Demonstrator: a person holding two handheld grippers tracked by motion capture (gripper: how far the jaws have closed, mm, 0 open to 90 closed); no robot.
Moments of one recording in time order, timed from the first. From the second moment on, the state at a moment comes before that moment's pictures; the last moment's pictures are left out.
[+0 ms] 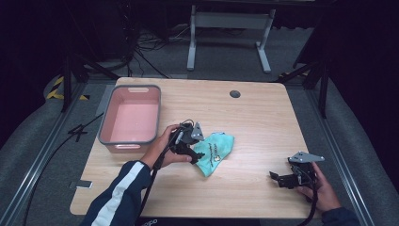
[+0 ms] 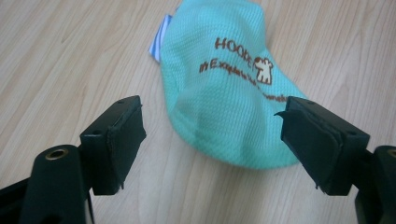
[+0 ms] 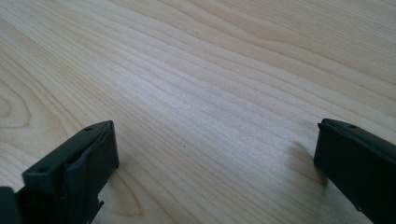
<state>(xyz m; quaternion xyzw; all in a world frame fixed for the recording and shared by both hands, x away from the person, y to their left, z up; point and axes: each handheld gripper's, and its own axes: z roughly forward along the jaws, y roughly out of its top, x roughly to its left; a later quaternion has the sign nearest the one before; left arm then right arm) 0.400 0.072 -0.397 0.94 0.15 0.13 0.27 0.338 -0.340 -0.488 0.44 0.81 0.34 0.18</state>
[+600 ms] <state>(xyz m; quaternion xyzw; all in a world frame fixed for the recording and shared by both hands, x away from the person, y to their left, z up) 0.374 0.134 -0.400 0.94 0.15 0.16 0.24 0.338 -0.340 -0.488 0.44 0.81 0.34 0.18</state>
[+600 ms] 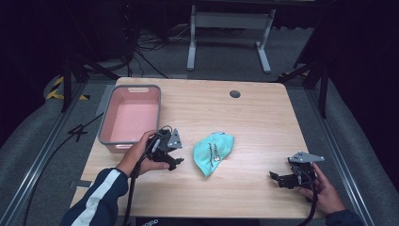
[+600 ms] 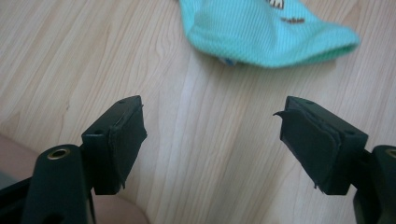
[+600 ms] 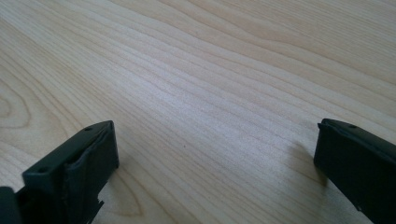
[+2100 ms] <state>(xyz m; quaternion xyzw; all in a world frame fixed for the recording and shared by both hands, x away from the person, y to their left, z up) 0.320 0.303 -0.458 0.91 0.27 0.15 0.28 0.338 -0.340 -0.488 0.44 0.81 0.34 0.18</state>
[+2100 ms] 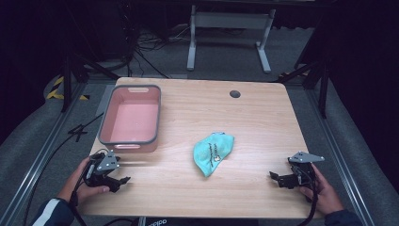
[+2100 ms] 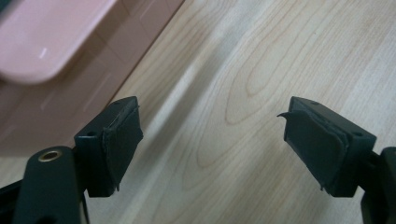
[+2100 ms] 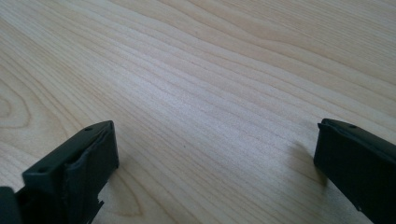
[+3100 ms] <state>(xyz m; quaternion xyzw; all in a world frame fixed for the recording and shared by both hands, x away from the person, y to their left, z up) 0.309 0.329 -0.483 0.86 0.34 0.13 0.35 0.338 -0.340 -0.488 0.44 0.81 0.34 0.18</state>
